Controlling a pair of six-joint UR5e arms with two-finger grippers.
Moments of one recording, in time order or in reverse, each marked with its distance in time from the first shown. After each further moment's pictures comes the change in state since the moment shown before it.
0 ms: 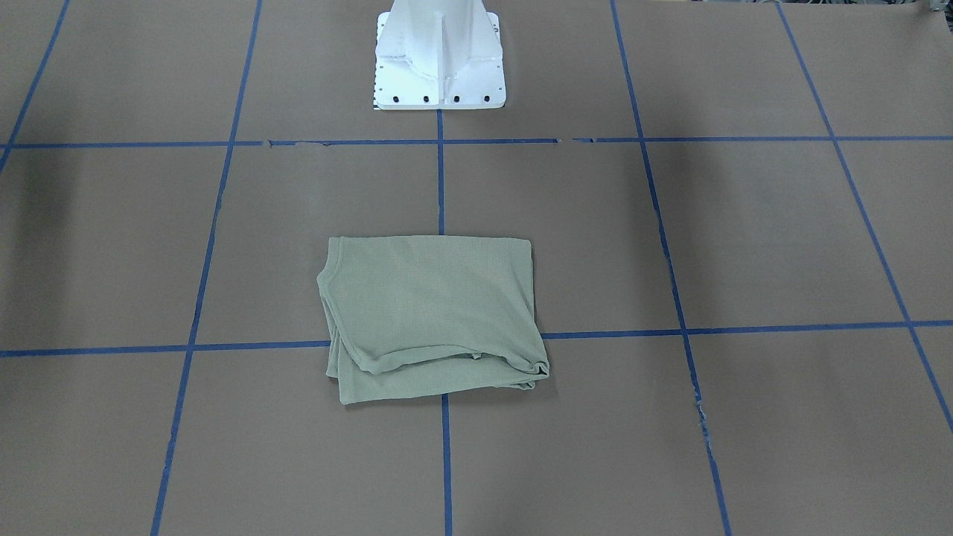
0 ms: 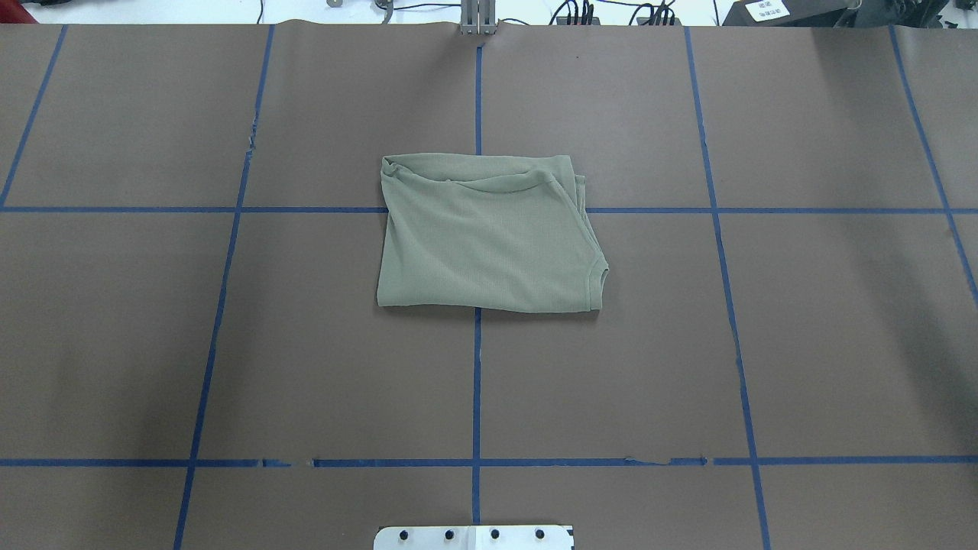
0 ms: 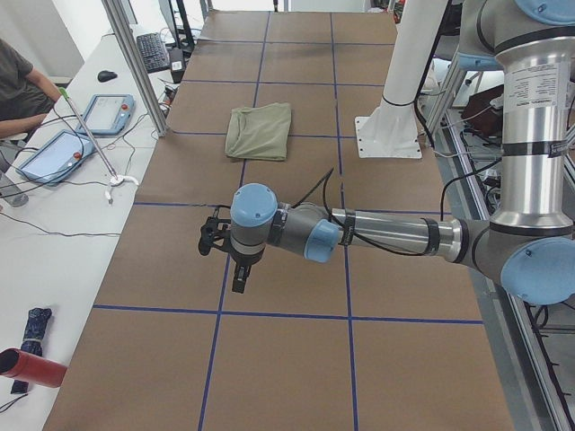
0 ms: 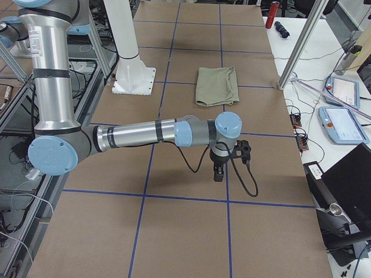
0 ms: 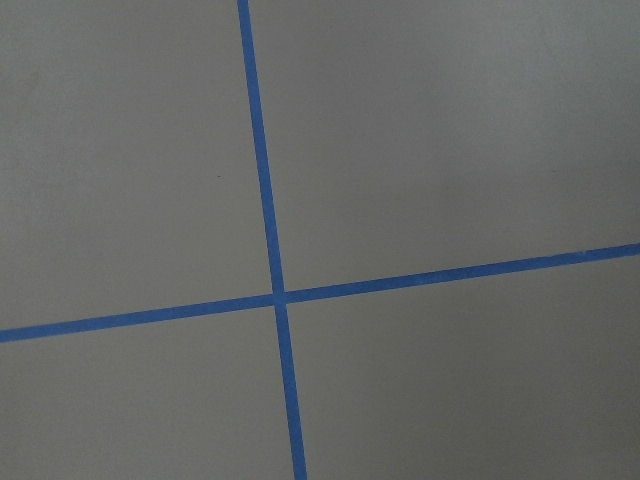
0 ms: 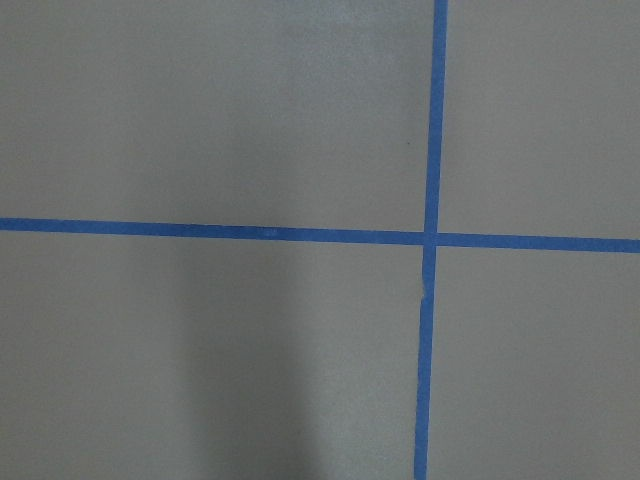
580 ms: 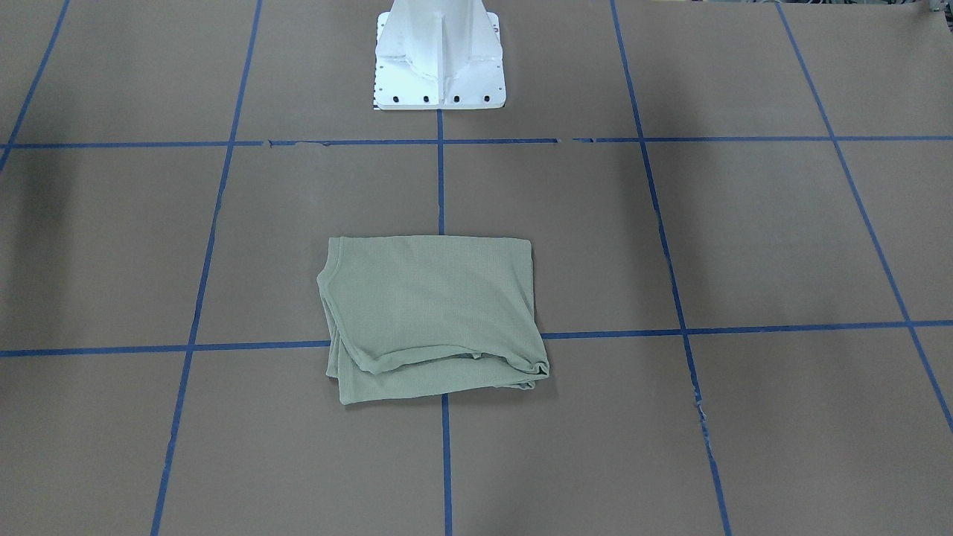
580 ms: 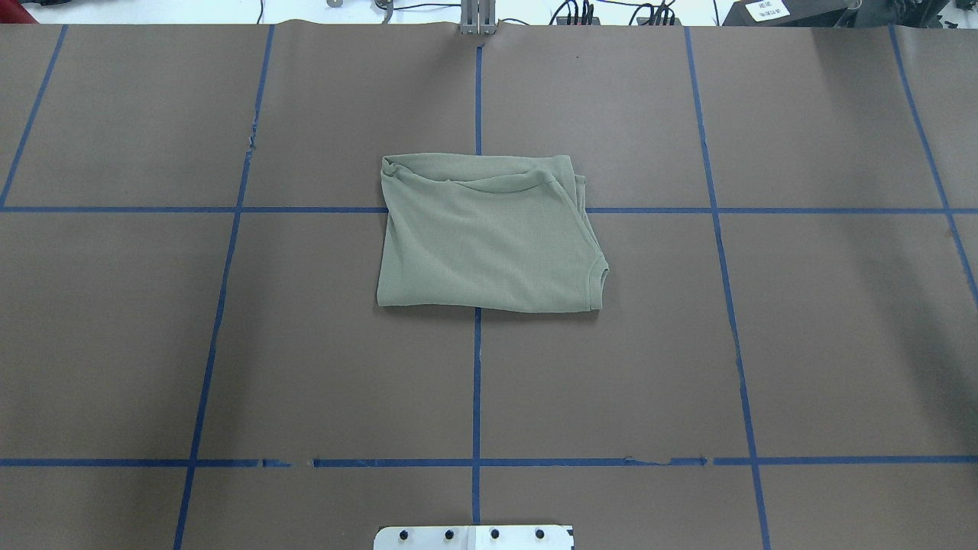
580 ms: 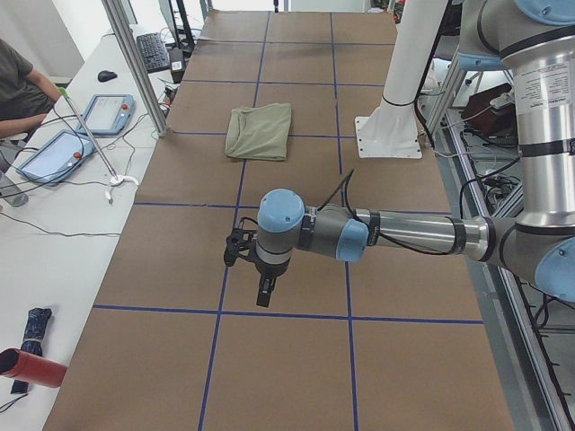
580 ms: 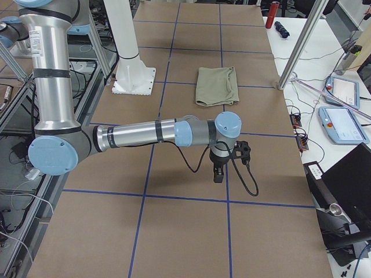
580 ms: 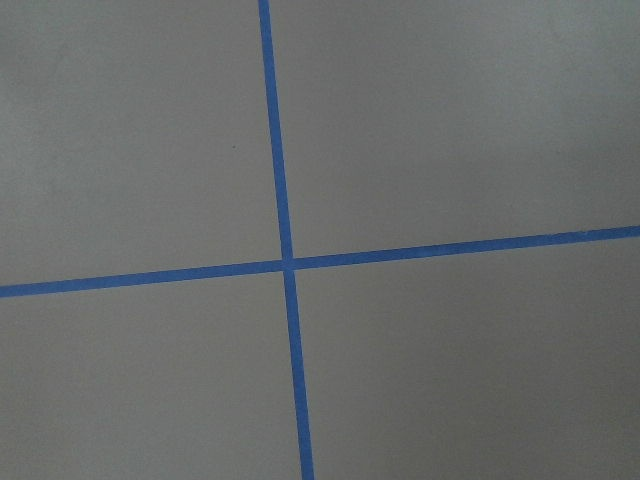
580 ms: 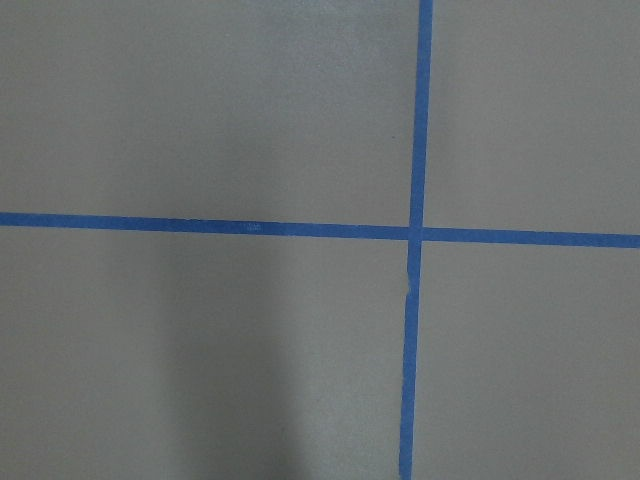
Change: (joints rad) left arm -0.006 0.128 -0.094 0.090 0.065 0.148; right arm -0.005 -0.005 -0.004 0.000 -0.018 -0.002
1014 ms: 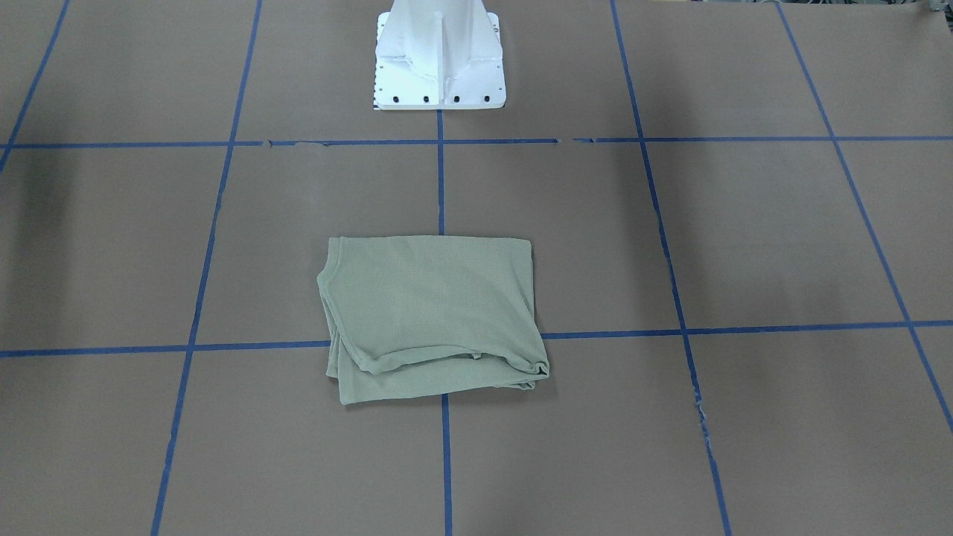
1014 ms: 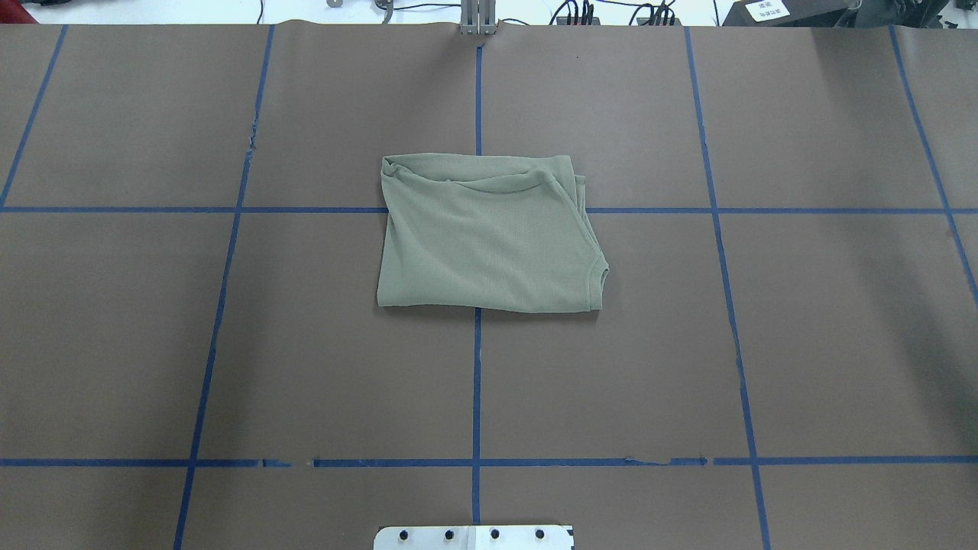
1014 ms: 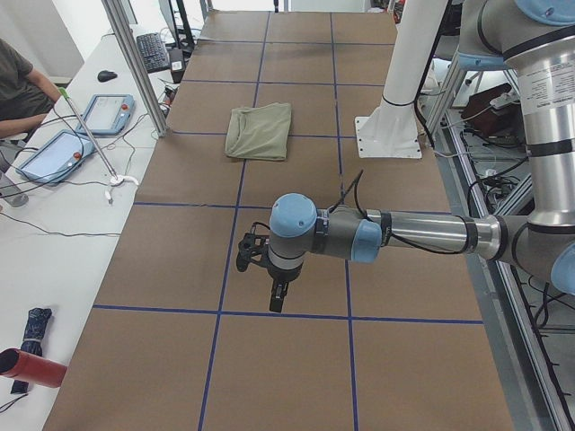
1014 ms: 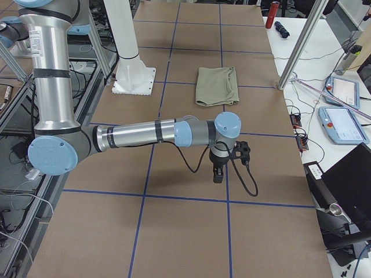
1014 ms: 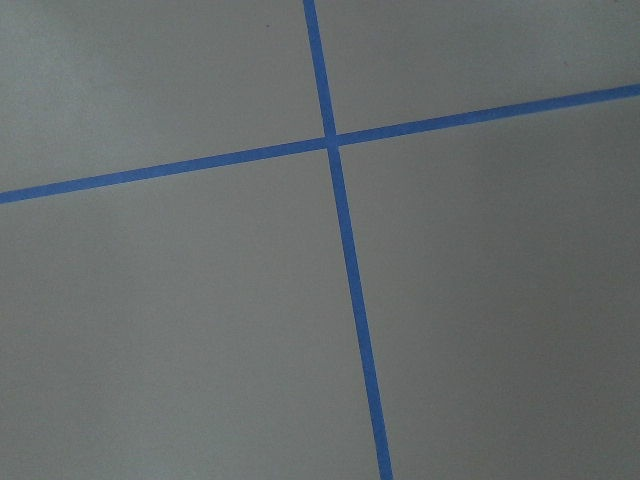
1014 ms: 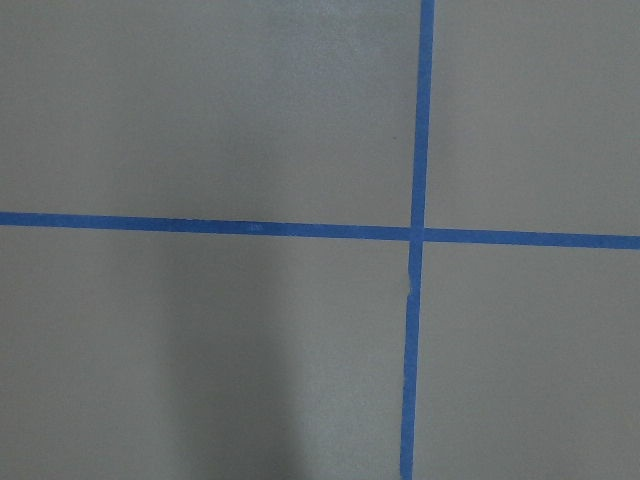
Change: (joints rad) left arm -0.006 0.031 -0.012 0.020 0.002 0.025; right arm 0.000 0.000 0.004 0.001 0.000 0.000
